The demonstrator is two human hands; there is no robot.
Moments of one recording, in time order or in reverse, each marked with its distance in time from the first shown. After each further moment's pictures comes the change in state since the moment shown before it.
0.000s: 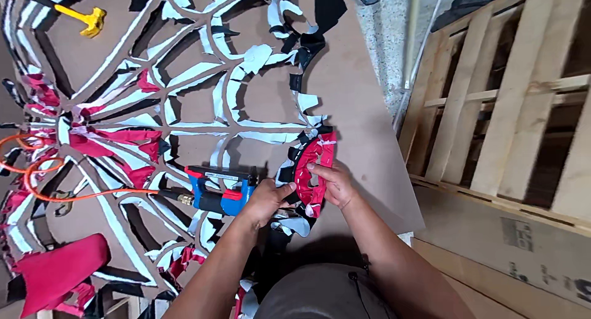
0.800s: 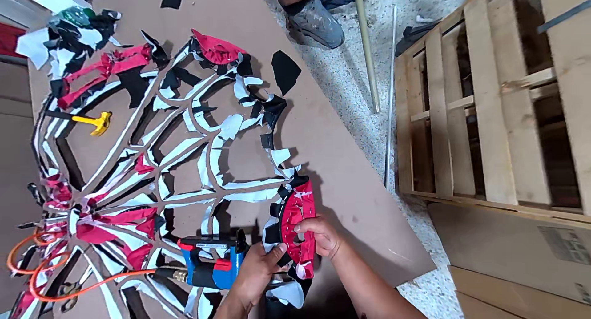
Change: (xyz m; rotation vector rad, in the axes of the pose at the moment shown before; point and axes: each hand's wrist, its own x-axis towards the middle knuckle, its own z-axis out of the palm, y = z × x) left_hand -0.001 0.003 0.006 0.054 0.068 0.025; right_hand 0.007 0.000 -0.002 0.142 -0.111 0.092
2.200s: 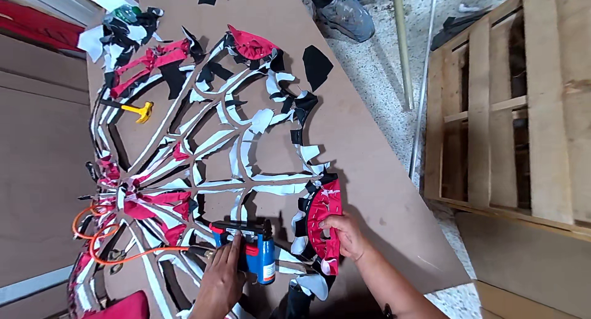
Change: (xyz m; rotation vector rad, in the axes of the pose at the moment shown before) left_hand -0.031 -0.058 -0.148 1.482 0.450 0.590; right_hand -0.002 0.004 0.013 -0.029 0.163 -0.044
